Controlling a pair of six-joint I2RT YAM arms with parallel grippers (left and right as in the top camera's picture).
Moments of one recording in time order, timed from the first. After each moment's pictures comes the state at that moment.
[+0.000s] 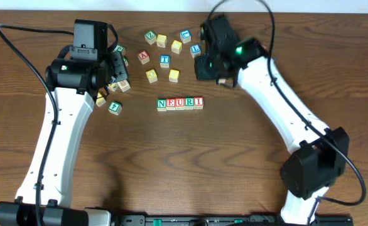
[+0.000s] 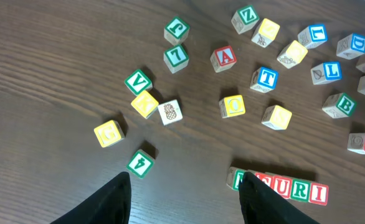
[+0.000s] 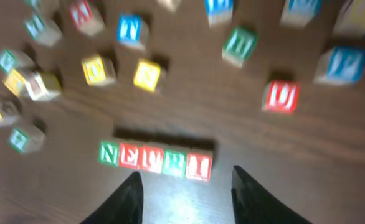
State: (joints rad) left arm -0.11 1.53 1.51 -0.95 -0.09 -0.35; right arm 0.49 1.97 1.91 -0.99 -0.06 0.37
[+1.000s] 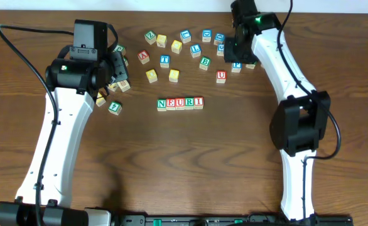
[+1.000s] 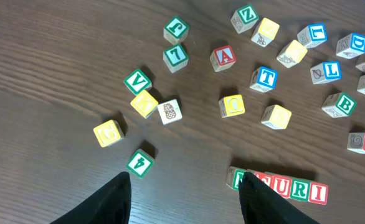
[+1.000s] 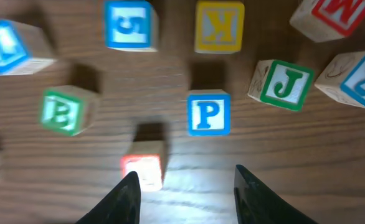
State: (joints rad) left arm -0.11 1.53 1.51 -0.96 -0.08 -0.35; right arm 0.25 2.35 2.19 -1.13 0.03 0.33
